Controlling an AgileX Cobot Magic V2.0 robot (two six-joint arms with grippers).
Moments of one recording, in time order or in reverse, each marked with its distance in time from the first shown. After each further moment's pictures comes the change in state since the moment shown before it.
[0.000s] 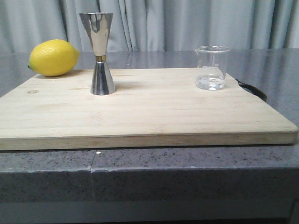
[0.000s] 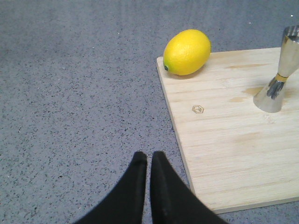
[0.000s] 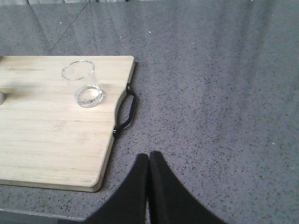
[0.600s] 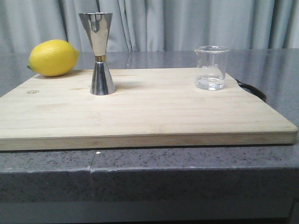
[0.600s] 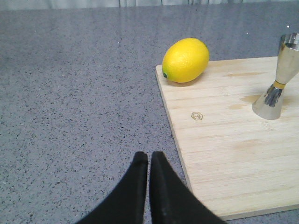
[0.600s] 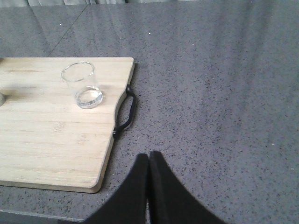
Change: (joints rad) left arm 0.005 -0.062 0.072 -0.002 -0.078 -0.005; right arm 0.000 0.000 0.000 0.000 -0.002 0.000
